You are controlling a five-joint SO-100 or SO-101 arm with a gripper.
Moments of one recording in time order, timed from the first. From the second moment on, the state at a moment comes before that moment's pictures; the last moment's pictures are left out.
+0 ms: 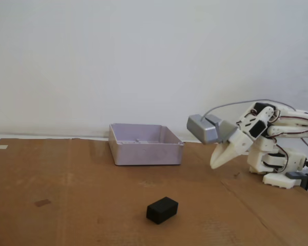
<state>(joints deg) 0.6 175.7 172.6 53.3 2.2</state>
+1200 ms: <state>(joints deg) -8.3 128.2 132.2 53.2 2.2</state>
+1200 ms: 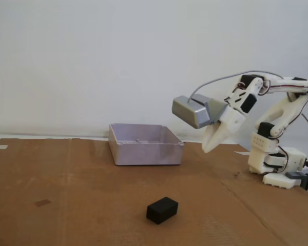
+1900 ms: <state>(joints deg) -13.6 110.4 126.3 35.2 1.8</state>
